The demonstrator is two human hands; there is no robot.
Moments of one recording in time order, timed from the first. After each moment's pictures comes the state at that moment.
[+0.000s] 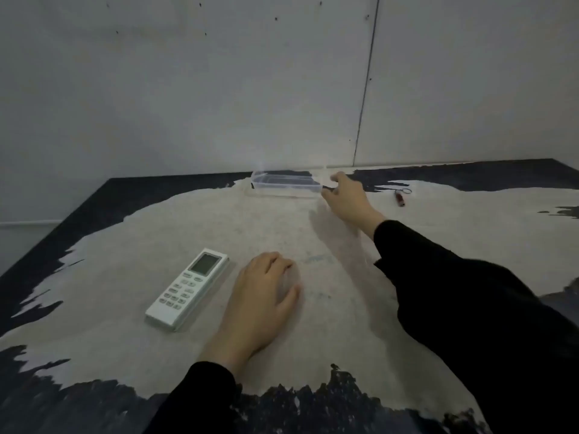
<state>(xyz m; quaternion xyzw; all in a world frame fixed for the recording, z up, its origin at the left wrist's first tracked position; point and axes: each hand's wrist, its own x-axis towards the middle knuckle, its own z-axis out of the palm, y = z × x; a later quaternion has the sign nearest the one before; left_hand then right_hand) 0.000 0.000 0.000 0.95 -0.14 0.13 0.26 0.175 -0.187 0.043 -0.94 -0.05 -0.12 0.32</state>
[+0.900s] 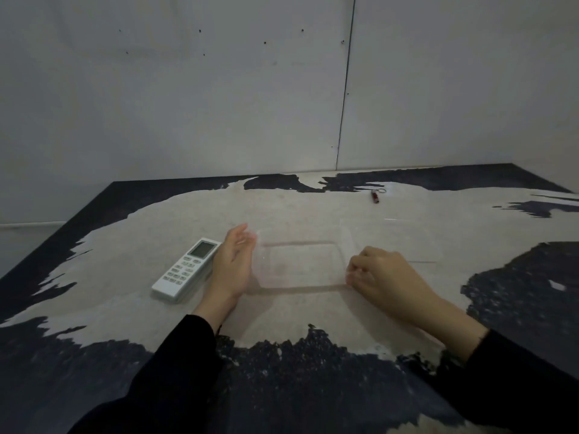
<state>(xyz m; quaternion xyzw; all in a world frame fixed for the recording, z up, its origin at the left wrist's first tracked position) 0.007 0.013 0.001 0.78 -0.01 0.12 0.62 -0.038 -0.248 0.034 -0.97 -0.18 -0.09 0.15</state>
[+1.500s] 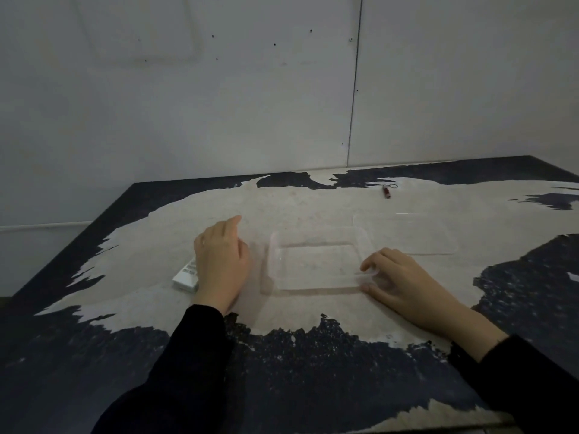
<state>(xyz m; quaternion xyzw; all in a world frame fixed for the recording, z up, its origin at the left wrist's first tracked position) -0.010 0.038 0.023 0.93 0.00 0.29 0.20 -0.051 -0.265 0.012 -0.95 -0.23 -0.10 0.20</state>
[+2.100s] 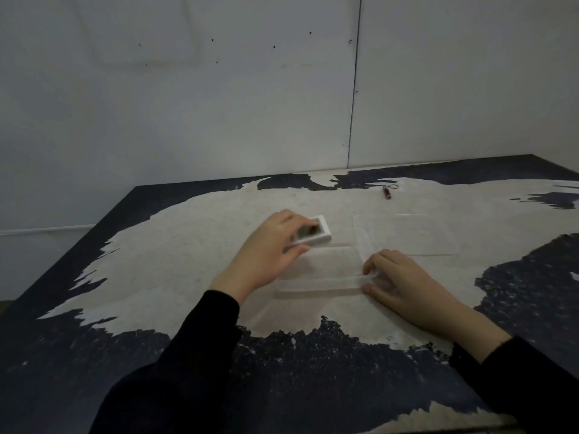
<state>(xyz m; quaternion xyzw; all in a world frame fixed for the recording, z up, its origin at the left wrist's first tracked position) -0.009 -0.009 0.065 0.91 -0.29 0.17 0.23 -0.049 -0.265 0.012 -0.95 -0.23 -0.10 0.21</state>
